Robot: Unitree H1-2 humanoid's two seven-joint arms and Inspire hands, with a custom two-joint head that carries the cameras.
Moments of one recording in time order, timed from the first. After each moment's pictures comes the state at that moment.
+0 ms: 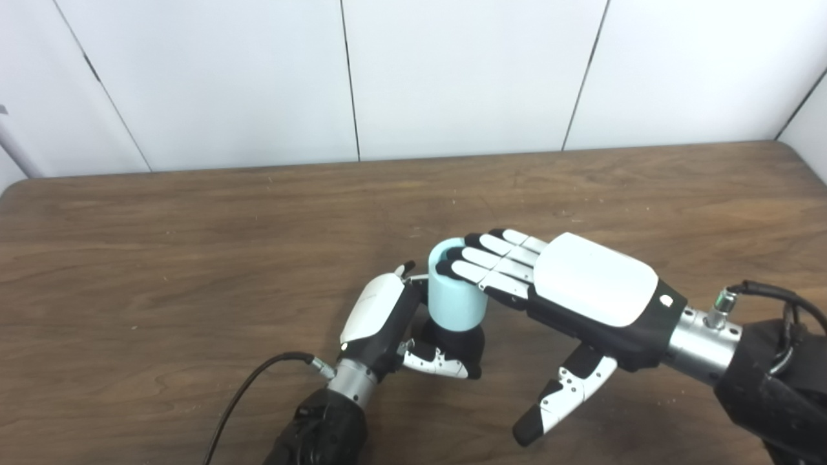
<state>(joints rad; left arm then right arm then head) -0.10 0.06 -0.44 -0.17 0.70 0.18 -0.12 -0.25 -0.51 0.18 -0.87 -0.62 0.11 0.86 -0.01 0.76</state>
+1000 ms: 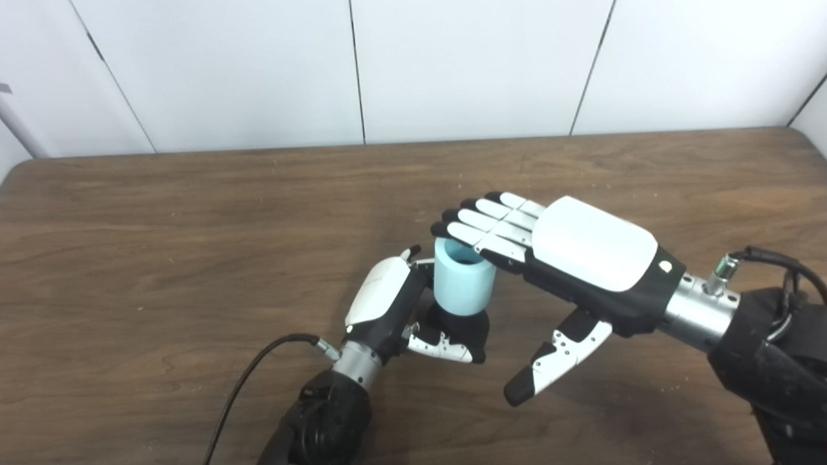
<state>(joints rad) -0.11 0.06 -0.46 -0.16 0.70 0.18 -0.12 -0.28 -0.48 0.16 -0.84 -0.62 0.10 0.86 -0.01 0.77</state>
